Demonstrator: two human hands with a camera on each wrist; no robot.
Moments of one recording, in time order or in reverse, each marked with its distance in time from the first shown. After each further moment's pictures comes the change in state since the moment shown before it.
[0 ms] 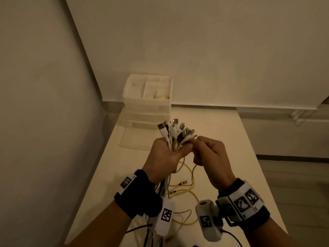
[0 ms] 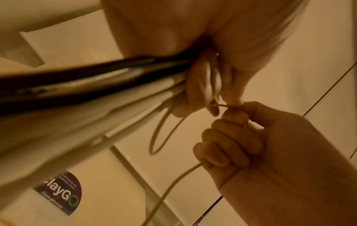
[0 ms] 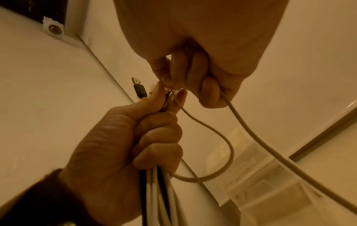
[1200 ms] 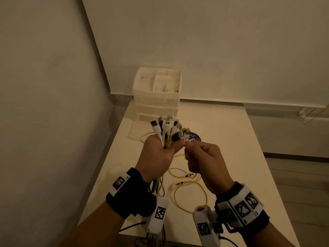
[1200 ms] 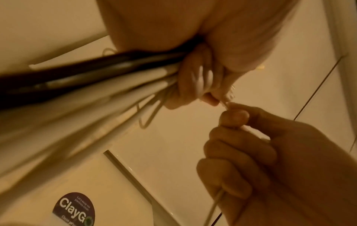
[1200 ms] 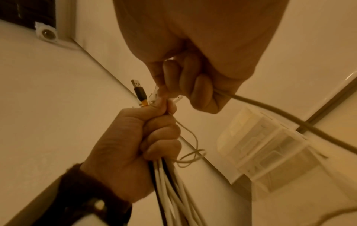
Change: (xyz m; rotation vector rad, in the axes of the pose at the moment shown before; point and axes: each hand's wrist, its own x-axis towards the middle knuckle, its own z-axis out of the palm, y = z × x) left_hand -0.035 0.000 -0.038 0.145 0.178 0.076; right_hand -0.035 -0.002 0.037 0.139 -0.132 0.112
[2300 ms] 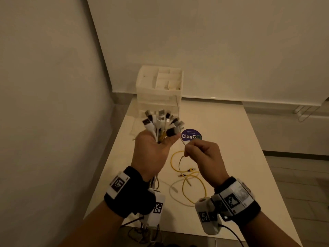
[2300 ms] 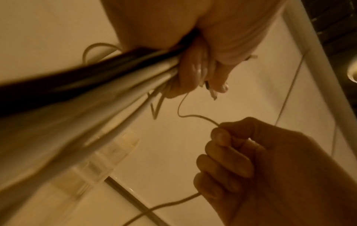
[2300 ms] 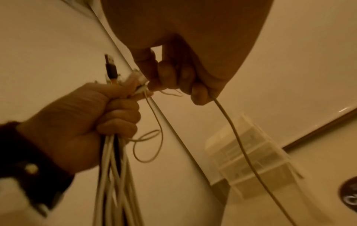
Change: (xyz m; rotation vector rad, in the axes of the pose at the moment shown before) left_hand -0.025 0.007 -0.024 0.043 0.193 0.108; right_hand -0.012 0.017 0.015 -0.236 0.052 -0.160
